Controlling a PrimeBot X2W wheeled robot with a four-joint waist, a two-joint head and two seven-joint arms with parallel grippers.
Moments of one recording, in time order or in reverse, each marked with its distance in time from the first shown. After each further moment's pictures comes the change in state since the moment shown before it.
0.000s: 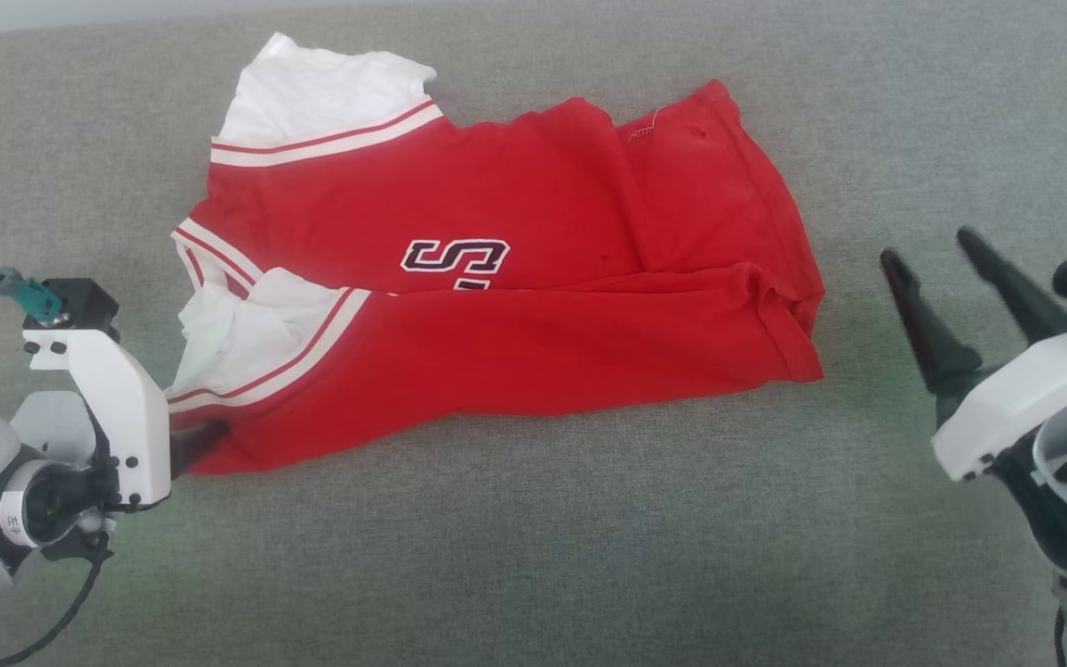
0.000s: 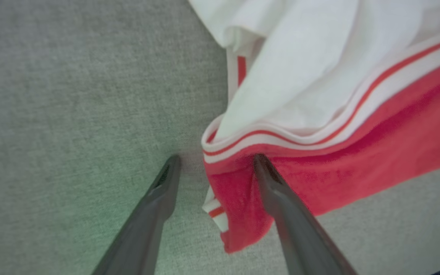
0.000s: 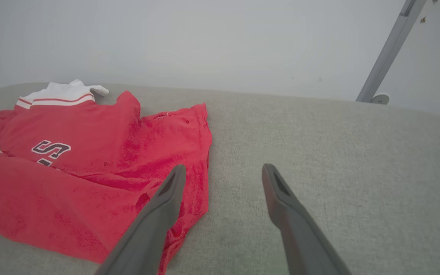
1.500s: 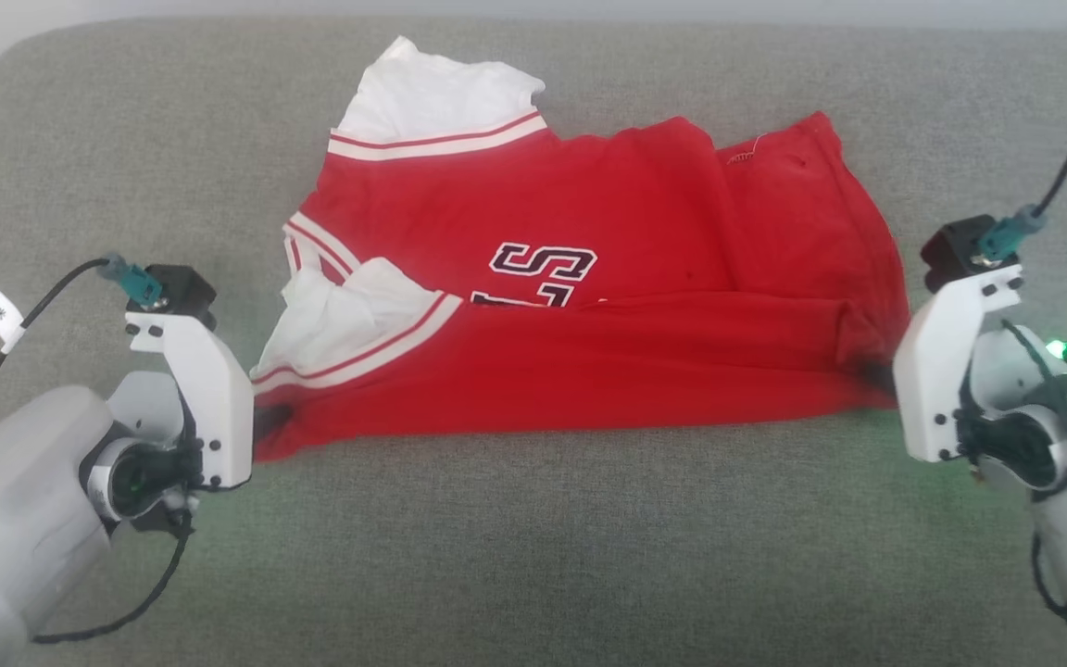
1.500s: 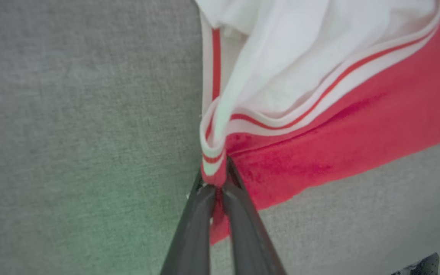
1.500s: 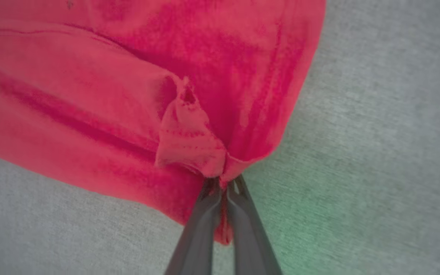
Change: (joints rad) left arm -0.059 -0.203 -0.026 0.226 0.029 -0.174 -0.017; right arm -0.212 0.017 0.092 0.299 0.048 0.001 0.707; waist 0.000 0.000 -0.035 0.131
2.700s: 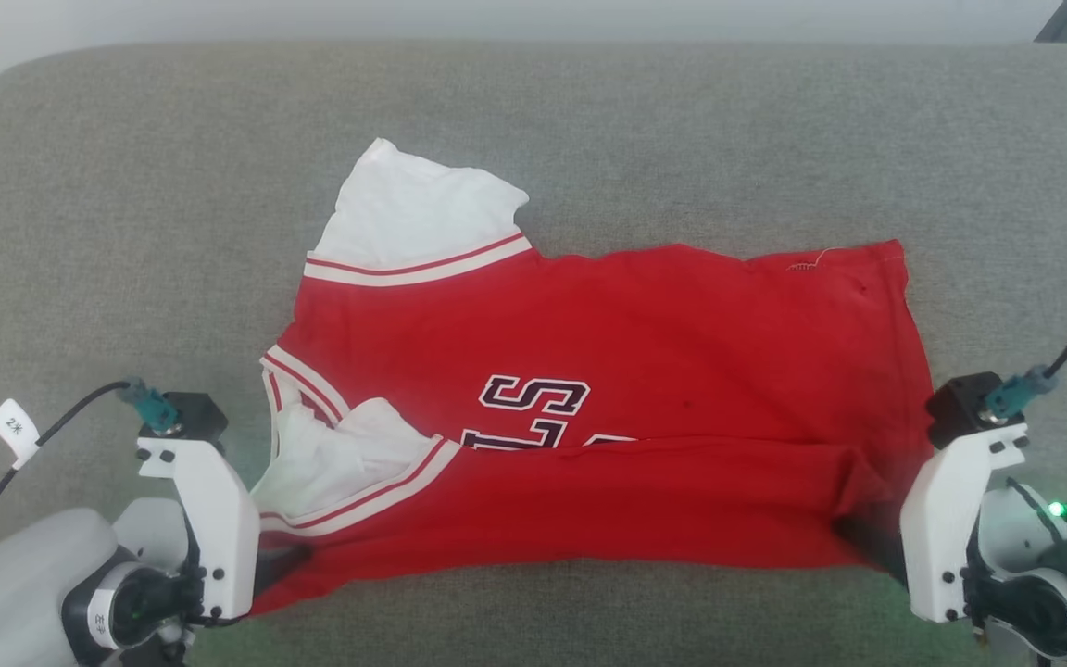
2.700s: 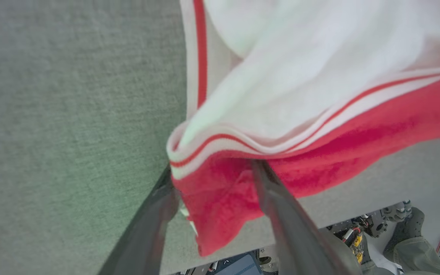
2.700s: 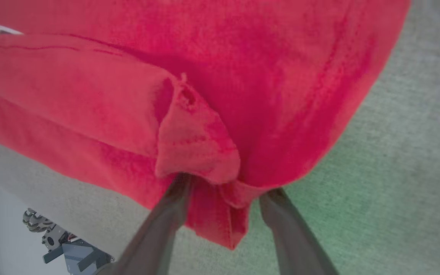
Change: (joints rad) left arm 0.185 0.186 -0.030 -0.383 -0.050 0.230 0.037; right arm 0.385 0.070 -0.157 -0.345 0.003 0.000 0.142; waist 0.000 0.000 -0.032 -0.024
